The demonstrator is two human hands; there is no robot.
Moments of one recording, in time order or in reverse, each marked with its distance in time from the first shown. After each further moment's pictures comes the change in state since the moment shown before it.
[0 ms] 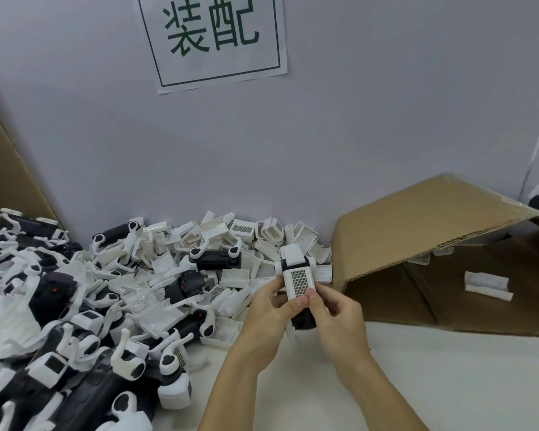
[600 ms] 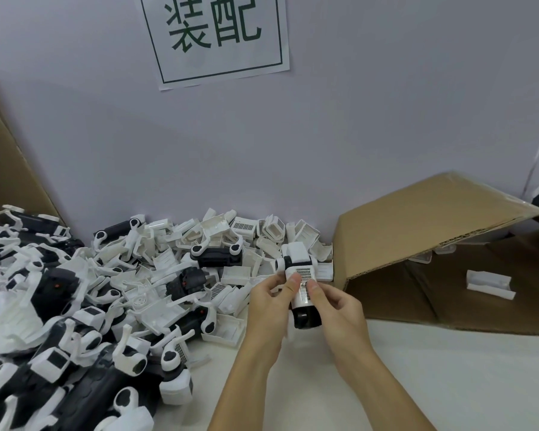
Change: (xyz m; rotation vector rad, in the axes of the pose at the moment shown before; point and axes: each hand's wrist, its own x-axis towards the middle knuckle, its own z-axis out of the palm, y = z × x) left_hand 0.003 0.003 0.017 -0.054 0.276 0.030; right_hand 0.001 -0.004 0.005 0.132 0.017 0.060
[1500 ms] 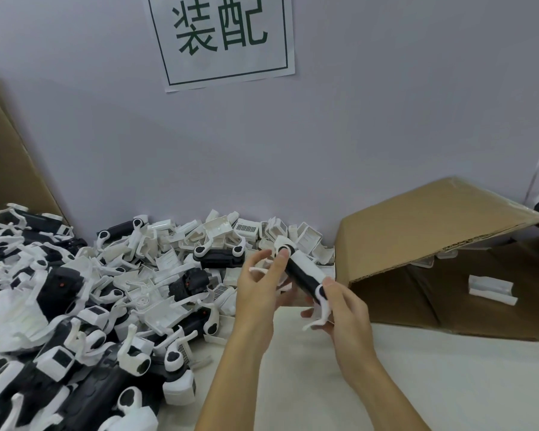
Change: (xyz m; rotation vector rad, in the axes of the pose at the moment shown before) left_hand 0.003 0.032 -0.005 -0.182 0.079 -0.012; right_hand -0.004 -0.009 -0.002 -0.006 0.036 0.001
